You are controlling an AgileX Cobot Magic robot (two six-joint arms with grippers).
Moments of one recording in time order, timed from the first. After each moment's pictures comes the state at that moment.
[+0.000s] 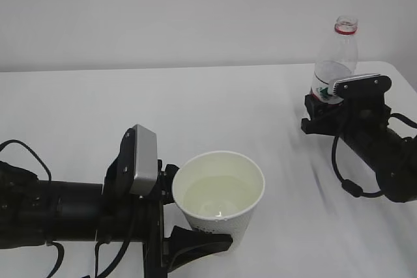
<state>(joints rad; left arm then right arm) -0.56 1.95 -0.58 0.95 -1.11 -0.28 0.13 2.20 -0.80 0.01 -1.12 -0.10</state>
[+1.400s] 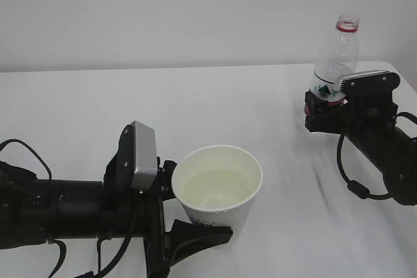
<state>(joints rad) -0.56 1.95 -0.58 0.91 -1.11 -0.28 0.13 2.15 -0.75 0.01 -1.14 -0.10</state>
